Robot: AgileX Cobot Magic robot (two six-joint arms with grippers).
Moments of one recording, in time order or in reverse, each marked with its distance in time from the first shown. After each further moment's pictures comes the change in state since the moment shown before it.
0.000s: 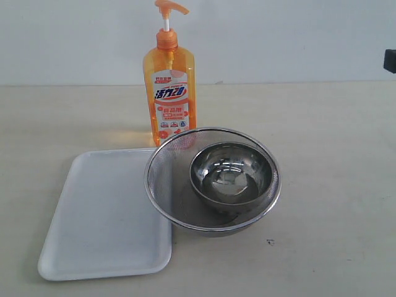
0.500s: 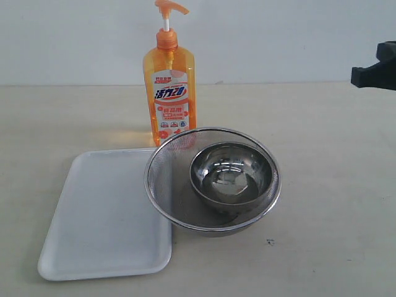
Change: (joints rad) left arm 0.000 0.000 0.000 0.000 0.000 0.000; right arm 0.000 0.234 -0.002 -0.173 -0.236 0.145
